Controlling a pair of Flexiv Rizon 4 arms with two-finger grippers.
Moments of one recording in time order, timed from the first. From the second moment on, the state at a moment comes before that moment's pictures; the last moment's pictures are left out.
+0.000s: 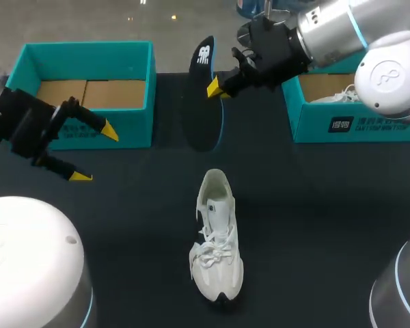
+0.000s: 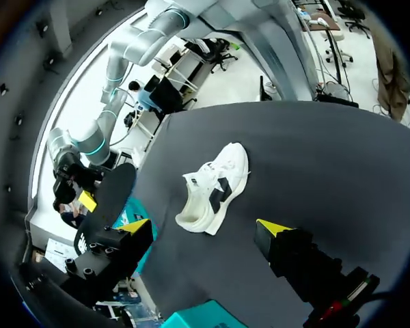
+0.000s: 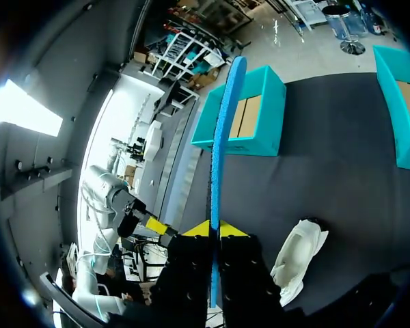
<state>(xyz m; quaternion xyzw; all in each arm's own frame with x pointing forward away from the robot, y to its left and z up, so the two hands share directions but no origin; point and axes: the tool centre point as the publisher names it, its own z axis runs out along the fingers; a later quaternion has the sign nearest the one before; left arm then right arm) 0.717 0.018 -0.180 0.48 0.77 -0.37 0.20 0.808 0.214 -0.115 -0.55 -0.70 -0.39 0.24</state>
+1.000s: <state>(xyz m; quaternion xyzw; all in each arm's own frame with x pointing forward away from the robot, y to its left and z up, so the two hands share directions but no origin) 0.711 0.048 -0.216 0.20 0.94 -0.26 0.00 0.808 0.214 -0.115 -0.55 -0.70 -0.39 0.24</state>
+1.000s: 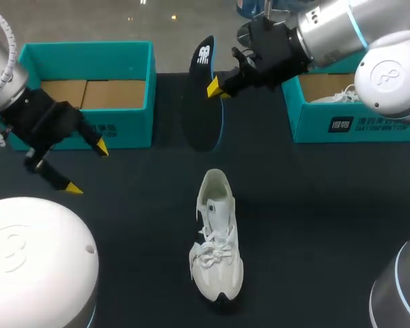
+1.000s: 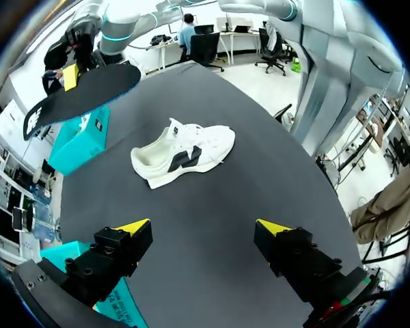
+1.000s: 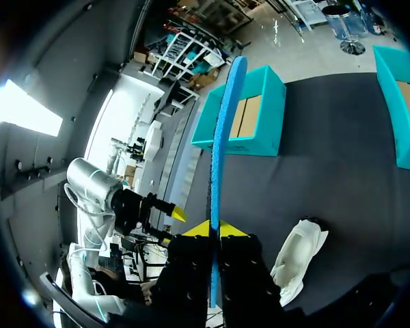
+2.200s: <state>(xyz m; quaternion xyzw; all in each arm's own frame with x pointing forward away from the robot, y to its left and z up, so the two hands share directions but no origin) 0.725 0.062 -0.241 0.15 0.96 -0.23 -0.05 0.820 0.197 -0.207 -0.61 -0.64 -0.41 0.22</state>
